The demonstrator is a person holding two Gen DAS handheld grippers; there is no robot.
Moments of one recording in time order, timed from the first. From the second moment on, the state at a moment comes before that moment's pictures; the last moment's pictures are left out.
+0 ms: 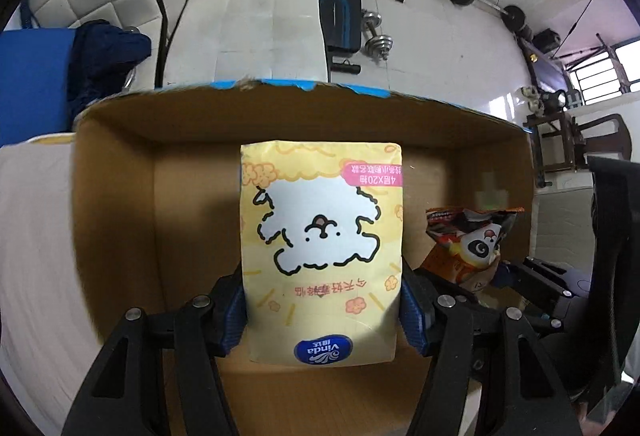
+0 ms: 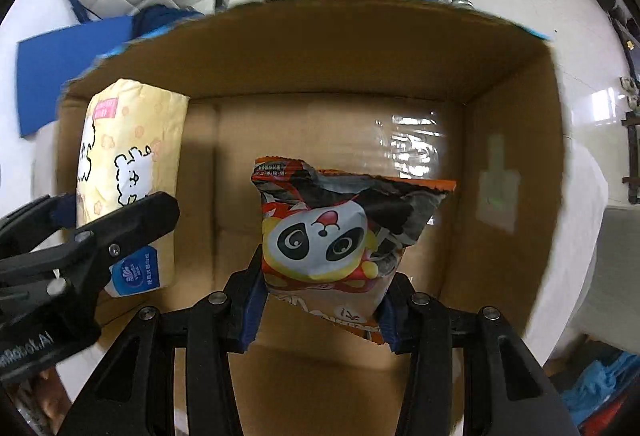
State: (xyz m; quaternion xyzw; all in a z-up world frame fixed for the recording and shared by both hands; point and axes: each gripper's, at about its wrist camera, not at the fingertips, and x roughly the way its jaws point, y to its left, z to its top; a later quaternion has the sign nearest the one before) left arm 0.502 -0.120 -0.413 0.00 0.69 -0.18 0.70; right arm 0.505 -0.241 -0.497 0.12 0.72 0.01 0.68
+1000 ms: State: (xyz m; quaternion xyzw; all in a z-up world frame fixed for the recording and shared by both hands) left arm 0.490 -0.101 -0.385 0.05 0.66 -0.15 0.73; right arm 0.441 -0.245 -0.430 0.09 0.70 -0.04 0.70
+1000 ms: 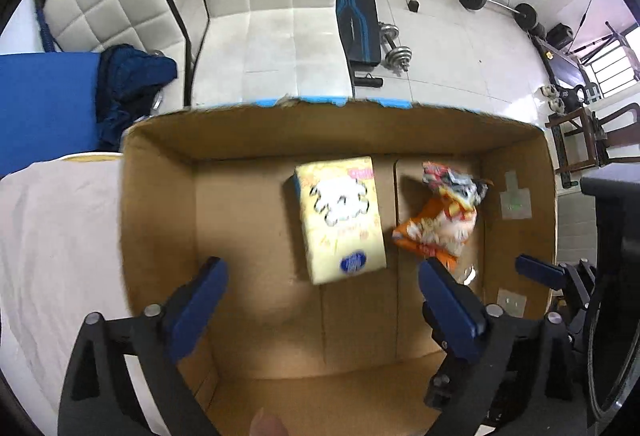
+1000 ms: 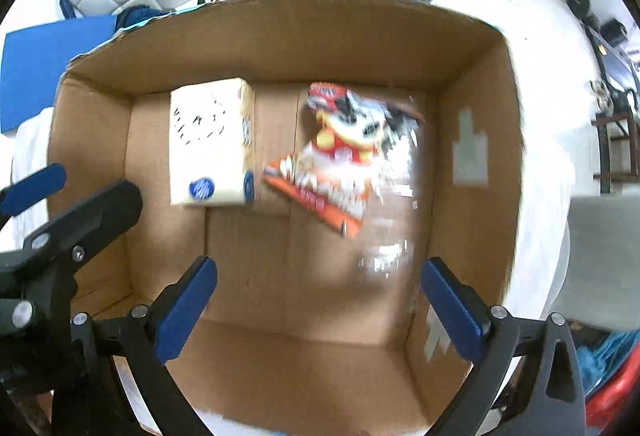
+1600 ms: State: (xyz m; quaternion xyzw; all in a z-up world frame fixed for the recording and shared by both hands) left arm 0.360 -0.064 -0.287 0.06 0.57 -0.10 0.81; right arm 0.323 -0.200 -0.323 0.07 0.63 -0.07 0.77
